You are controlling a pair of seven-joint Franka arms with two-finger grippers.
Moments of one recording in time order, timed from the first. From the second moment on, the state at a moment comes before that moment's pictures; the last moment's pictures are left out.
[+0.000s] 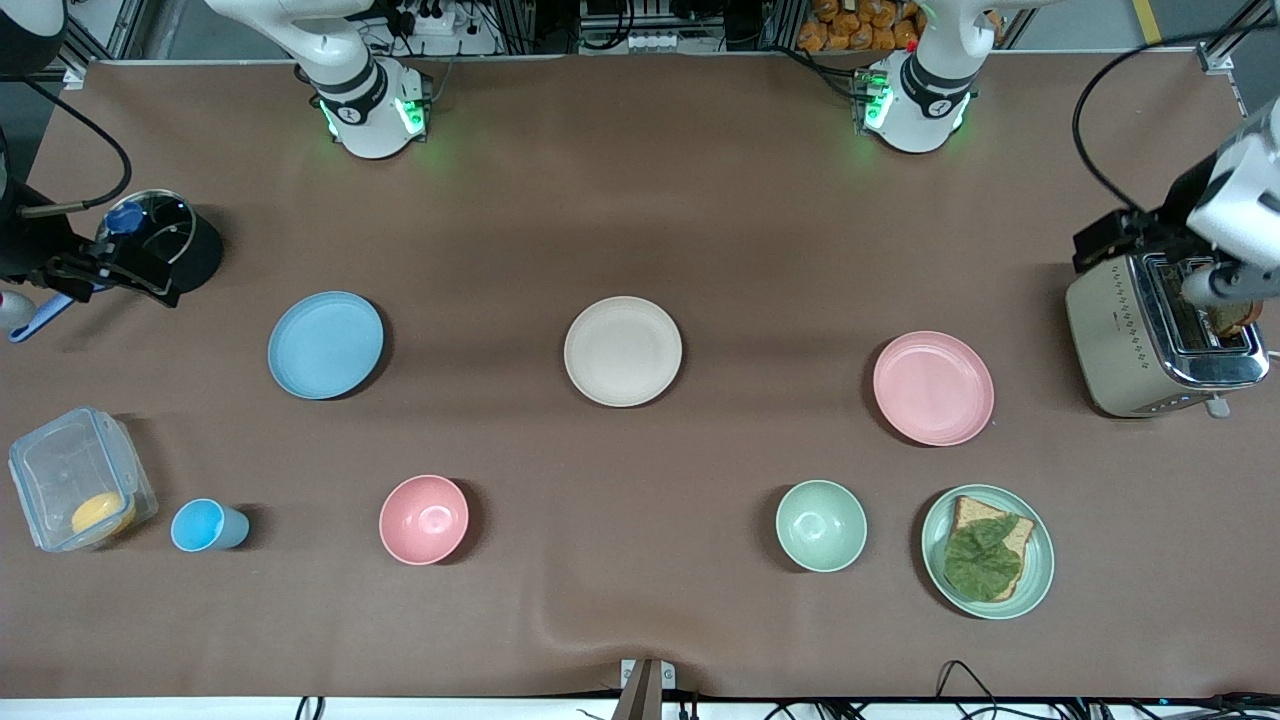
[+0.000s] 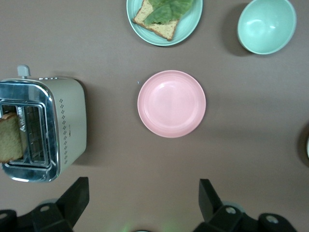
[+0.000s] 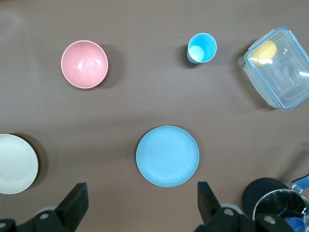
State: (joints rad) left arm 0.03 0.05 -0.10 -1.58 0.04 1.55 -0.16; right arm 0.05 0.07 -0.04 -1.49 0.01 1.57 0.09
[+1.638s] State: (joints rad) left arm 0.18 0.39 -0.09 -2.16 0.04 2.43 -0.13; right arm -0.05 0.20 -0.06 -1.75 0.02 1.72 0.01
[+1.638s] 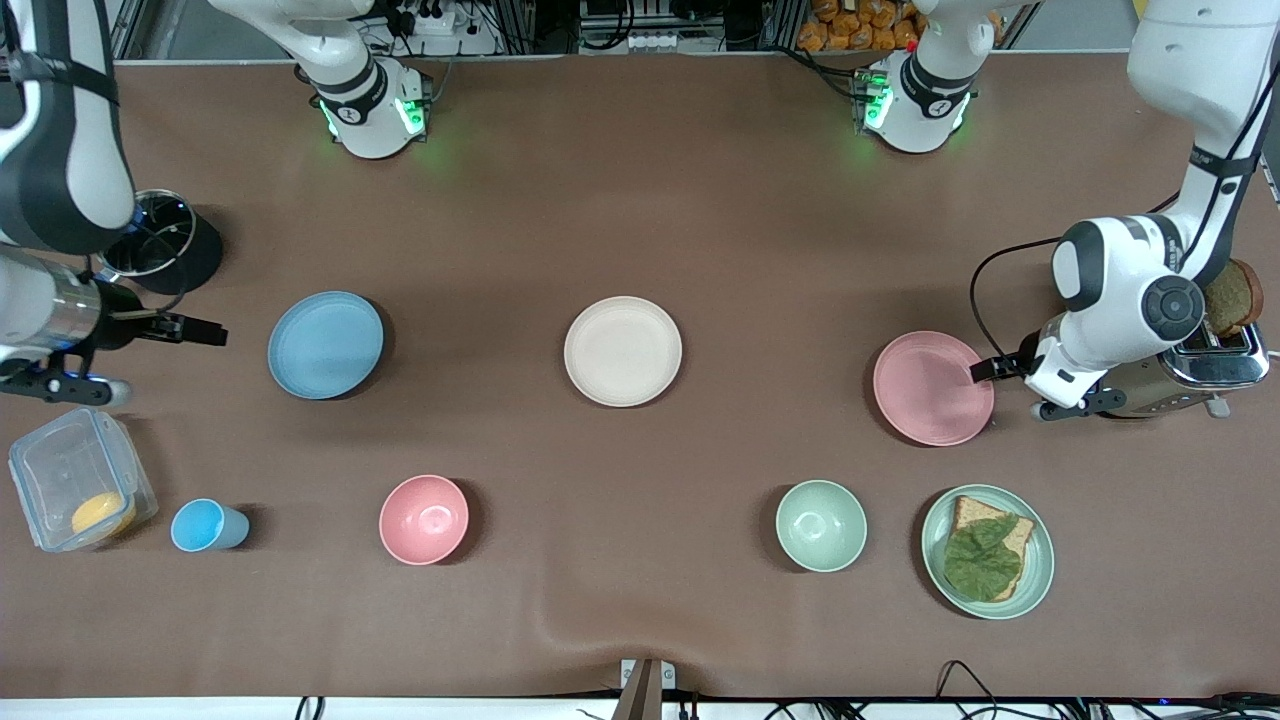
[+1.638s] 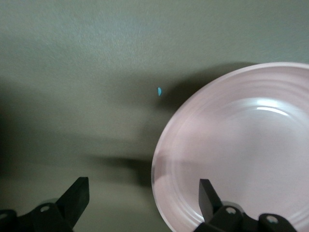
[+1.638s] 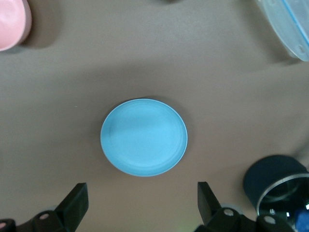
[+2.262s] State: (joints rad) left arm 0.18 0.44 -0.10 -2.15 0.04 2.47 -0.13; right arm -0.23 0.22 -0.07 -2.12 0.13 2.15 -0.38
